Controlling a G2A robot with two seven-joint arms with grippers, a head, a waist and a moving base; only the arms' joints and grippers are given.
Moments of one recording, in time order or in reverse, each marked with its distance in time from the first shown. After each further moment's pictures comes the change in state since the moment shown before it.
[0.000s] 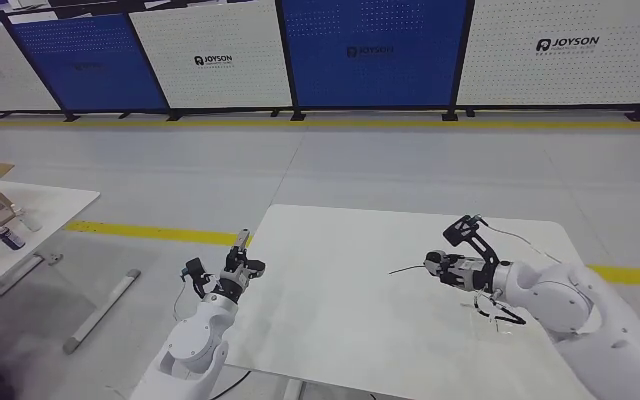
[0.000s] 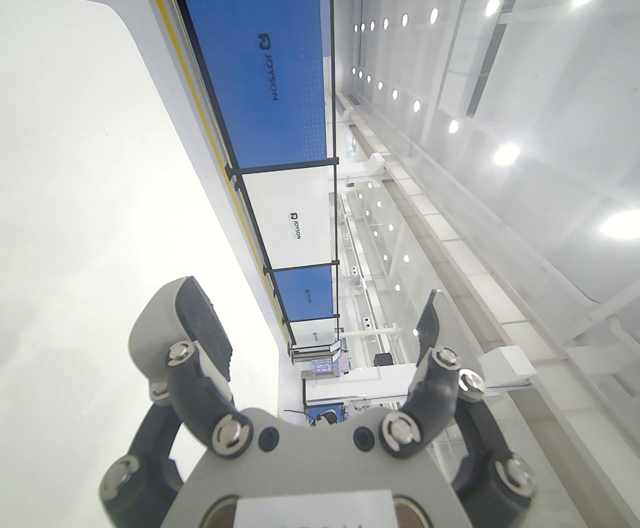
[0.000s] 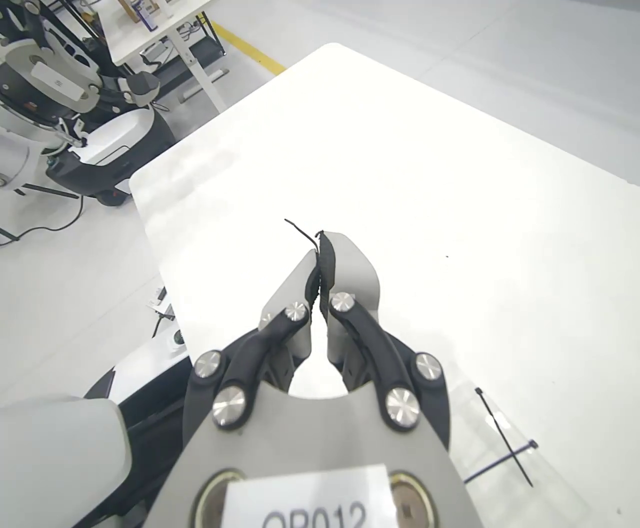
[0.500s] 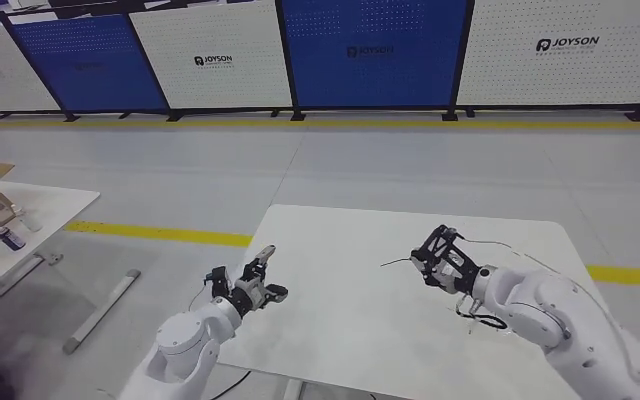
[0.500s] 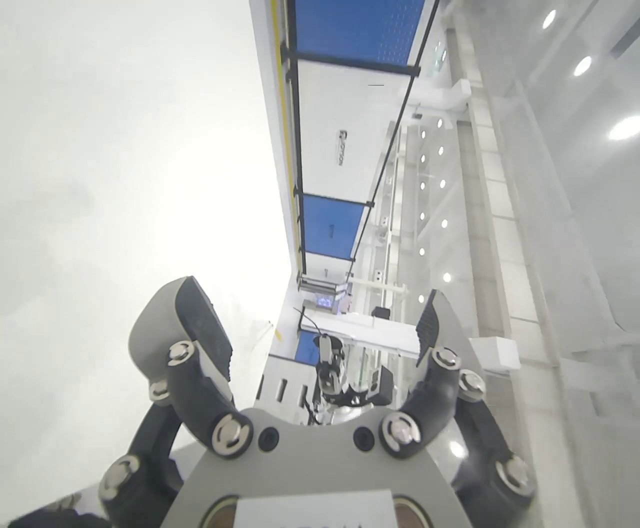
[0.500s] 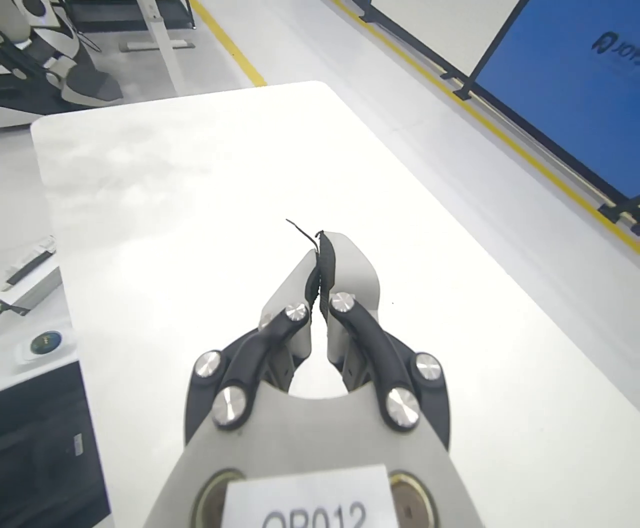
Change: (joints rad) left arm 0.055 0.036 -0.032 -0.138 -0.222 0.340 -0.267; right arm 0.058 0.045 -0.189 -0.090 -0.310 -0.004 -0.322
